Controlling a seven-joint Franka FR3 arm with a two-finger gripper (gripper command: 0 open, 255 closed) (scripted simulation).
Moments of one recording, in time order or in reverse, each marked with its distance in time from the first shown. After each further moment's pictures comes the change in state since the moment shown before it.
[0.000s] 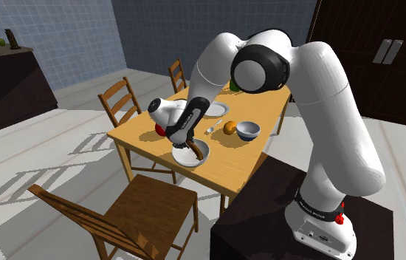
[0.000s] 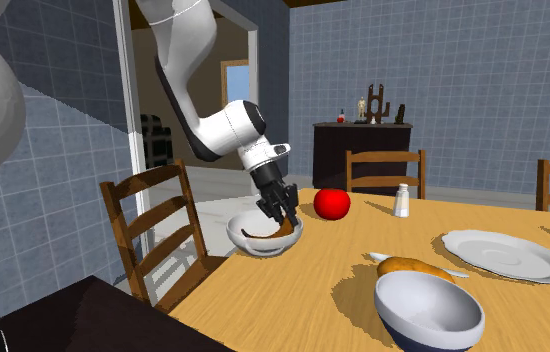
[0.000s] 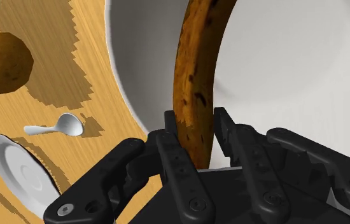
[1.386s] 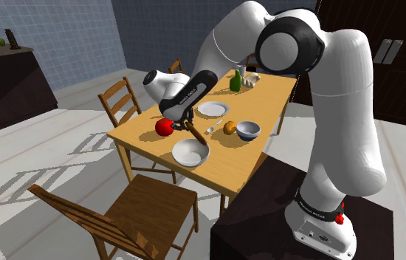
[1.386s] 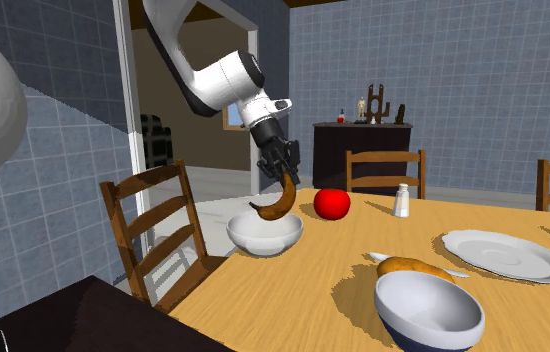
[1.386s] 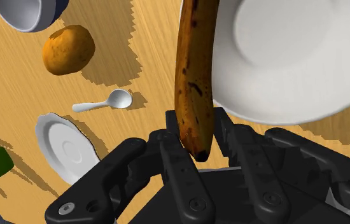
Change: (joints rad) arm 0.016 -0.203 -0.008 0.001 0.010 -0.187 -0.089
